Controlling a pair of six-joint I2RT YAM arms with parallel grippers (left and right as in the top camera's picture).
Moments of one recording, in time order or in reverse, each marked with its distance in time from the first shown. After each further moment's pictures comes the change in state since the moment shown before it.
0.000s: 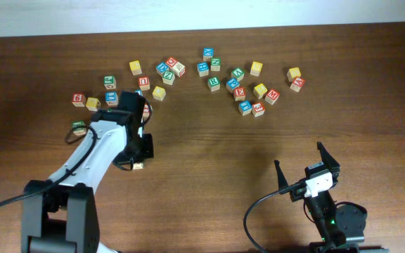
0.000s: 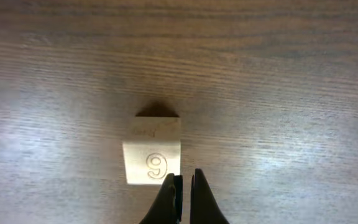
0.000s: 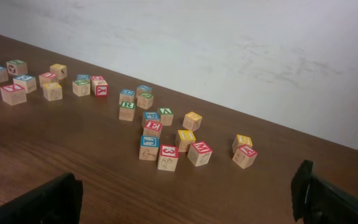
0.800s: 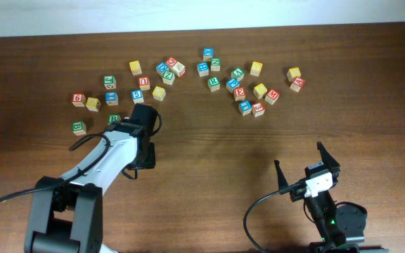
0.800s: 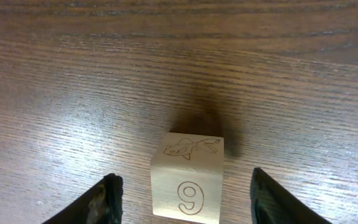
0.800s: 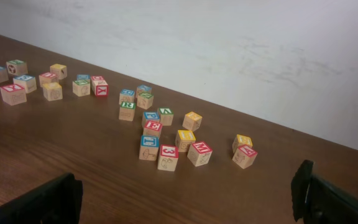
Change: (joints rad) left arm -0.075 0.000 -0.122 0.134 -0.224 -0.037; right arm 0.000 0.000 0.000 0.000 0.000 -0.001
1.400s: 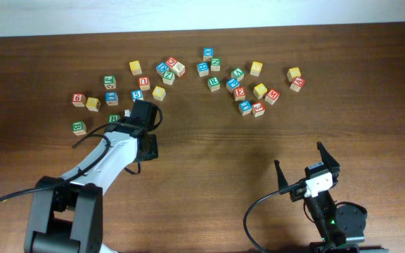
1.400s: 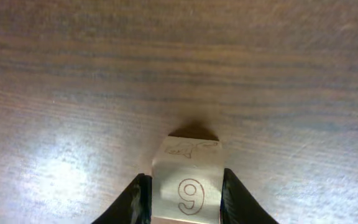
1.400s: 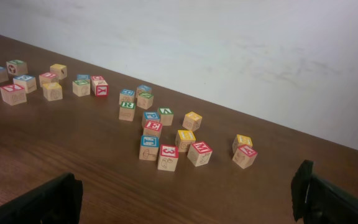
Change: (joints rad) left arm 0.000 0.000 -0.009 0.137 0.007 -0.027; right arm 0.000 0.000 0.000 0.000 0.000 0.000
